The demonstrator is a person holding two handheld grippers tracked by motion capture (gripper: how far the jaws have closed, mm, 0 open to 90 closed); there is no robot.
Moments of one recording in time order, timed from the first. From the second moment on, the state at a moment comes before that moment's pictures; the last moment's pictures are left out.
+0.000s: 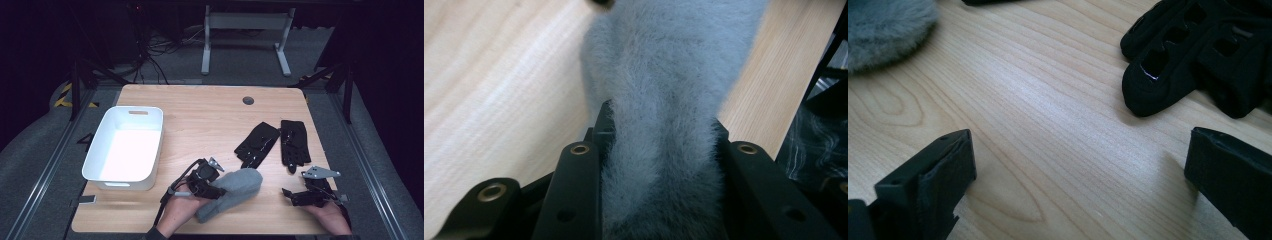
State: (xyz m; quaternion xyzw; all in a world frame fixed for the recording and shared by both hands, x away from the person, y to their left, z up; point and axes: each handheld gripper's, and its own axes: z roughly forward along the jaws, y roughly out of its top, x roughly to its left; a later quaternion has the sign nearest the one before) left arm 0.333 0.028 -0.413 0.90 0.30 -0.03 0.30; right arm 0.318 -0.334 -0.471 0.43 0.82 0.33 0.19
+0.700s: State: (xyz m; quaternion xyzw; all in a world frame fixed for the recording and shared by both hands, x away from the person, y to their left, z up) left arm 0.323 0.021 -0.395 0.91 0.24 0.00 0.34; right arm 0.318 -0.334 -0.471 0.43 0.82 0.33 0.19
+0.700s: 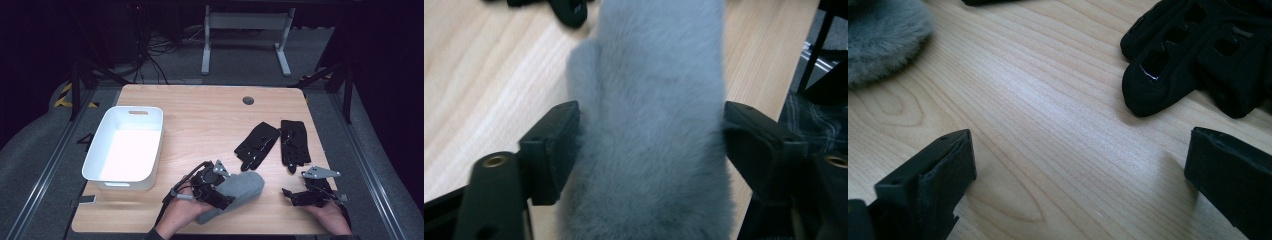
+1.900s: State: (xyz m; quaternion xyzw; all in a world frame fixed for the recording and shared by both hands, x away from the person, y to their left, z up) left arm 0.357 0.003 -0.439 0.94 0.21 -0.03 0.27; right arm 0.318 -0.334 -0.471 0.43 0.82 0.33 0.19
